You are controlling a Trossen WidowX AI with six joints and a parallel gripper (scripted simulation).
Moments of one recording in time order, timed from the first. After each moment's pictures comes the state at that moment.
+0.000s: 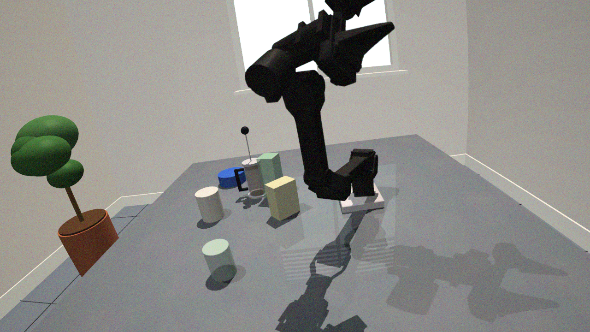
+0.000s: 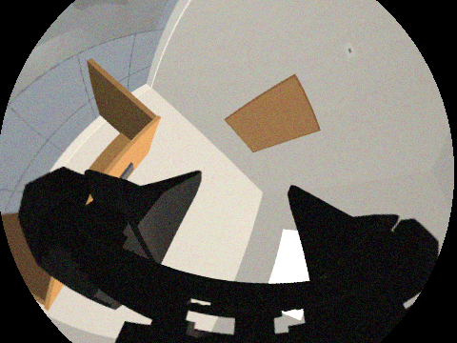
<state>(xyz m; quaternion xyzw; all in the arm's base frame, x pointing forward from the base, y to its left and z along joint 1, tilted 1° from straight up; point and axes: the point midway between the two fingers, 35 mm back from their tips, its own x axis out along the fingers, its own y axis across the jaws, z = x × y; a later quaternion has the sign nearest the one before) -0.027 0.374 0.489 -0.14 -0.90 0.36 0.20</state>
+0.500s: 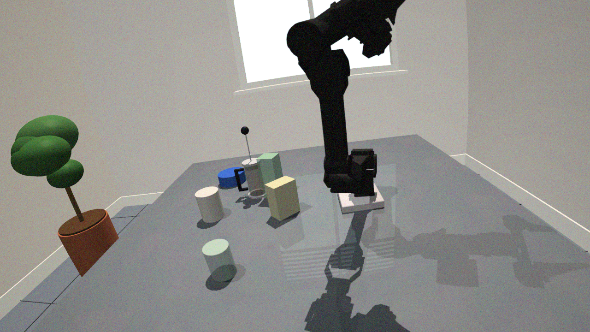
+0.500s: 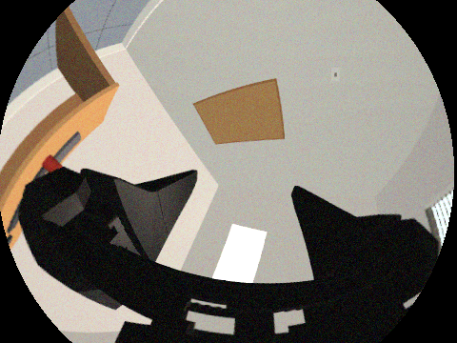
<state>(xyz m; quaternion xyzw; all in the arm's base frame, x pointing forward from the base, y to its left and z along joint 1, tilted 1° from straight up) -0.081 0.313 0.540 -0.07 -0.95 0.19 0.23</state>
